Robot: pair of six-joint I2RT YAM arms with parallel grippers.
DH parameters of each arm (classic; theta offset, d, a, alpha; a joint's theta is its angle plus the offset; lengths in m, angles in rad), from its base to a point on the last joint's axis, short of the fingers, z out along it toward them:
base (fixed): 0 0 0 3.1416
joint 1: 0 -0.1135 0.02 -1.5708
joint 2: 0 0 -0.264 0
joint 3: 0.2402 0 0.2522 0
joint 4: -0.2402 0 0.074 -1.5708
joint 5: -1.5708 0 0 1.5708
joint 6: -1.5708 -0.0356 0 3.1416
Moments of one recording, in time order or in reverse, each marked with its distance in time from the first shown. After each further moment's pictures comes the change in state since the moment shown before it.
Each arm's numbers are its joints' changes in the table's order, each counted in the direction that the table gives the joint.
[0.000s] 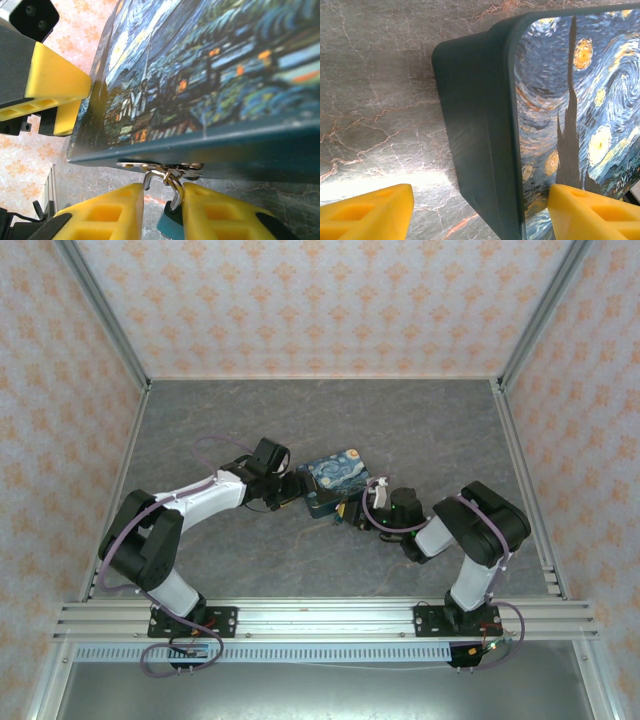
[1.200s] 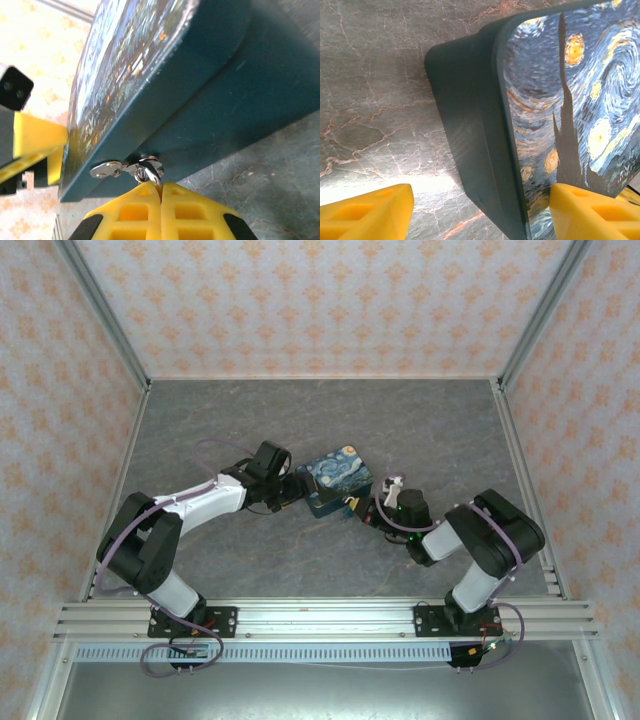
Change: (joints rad) left arm 0.020 0.017 -0.032 0.044 0.029 0.026; right arm 0.032 0.096 -0.046 -0.059 -0.159 -0.203
